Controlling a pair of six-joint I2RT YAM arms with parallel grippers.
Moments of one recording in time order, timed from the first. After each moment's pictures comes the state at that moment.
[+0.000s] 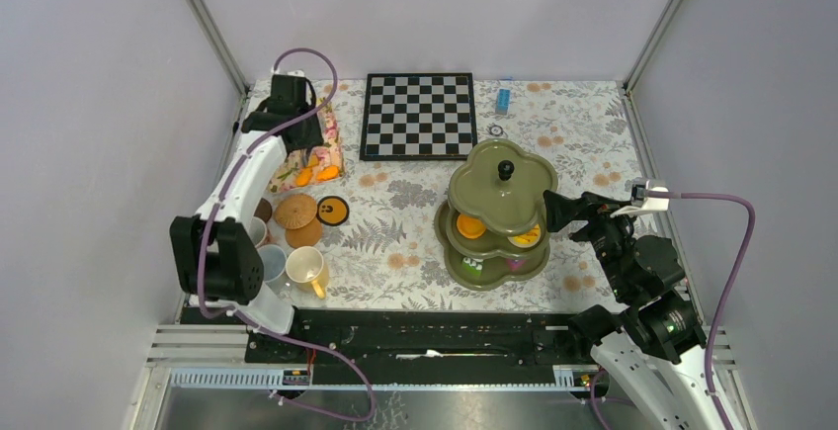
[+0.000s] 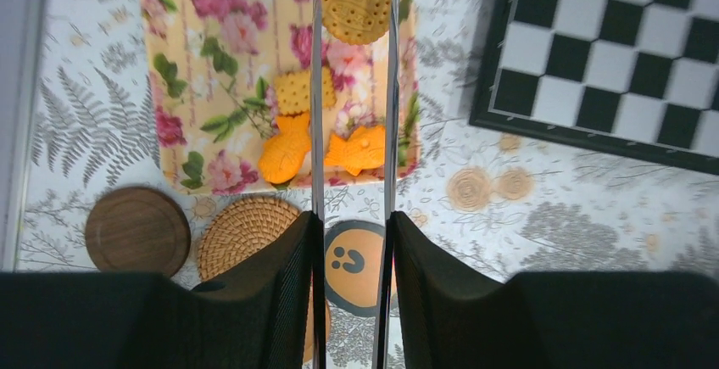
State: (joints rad) left arm -0.11 1.61 1.40 -0.64 -0.18 -0.26; right arm 0.46 0.29 0.67 -0.39 0.24 0.41
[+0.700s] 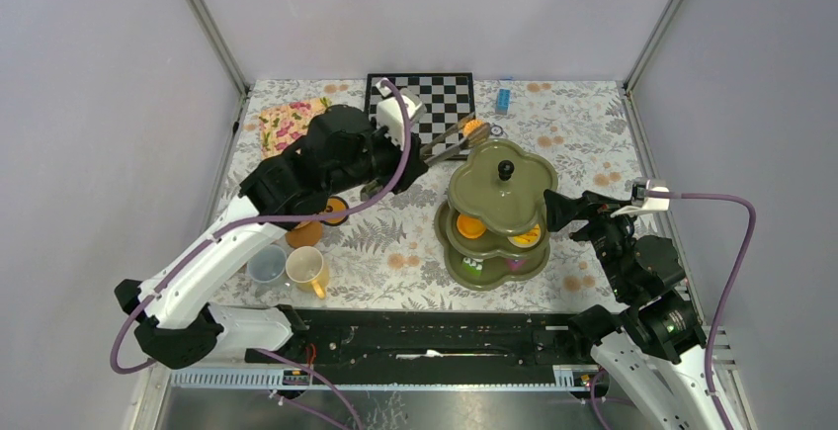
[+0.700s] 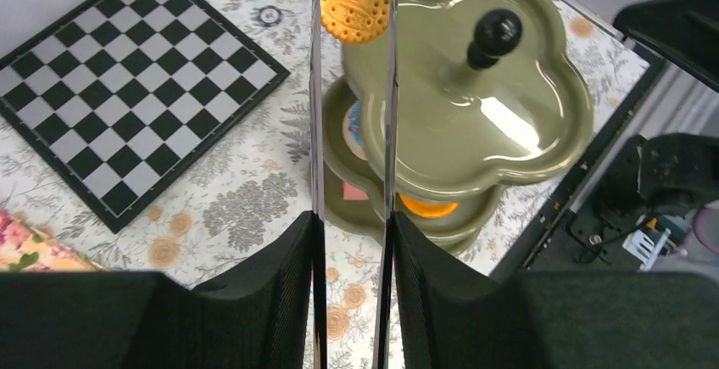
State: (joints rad) left arm -0.84 1.23 1.56 -0.72 0.02 -0.07; right arm 0.46 0.29 0.67 -0.38 0.24 0.40
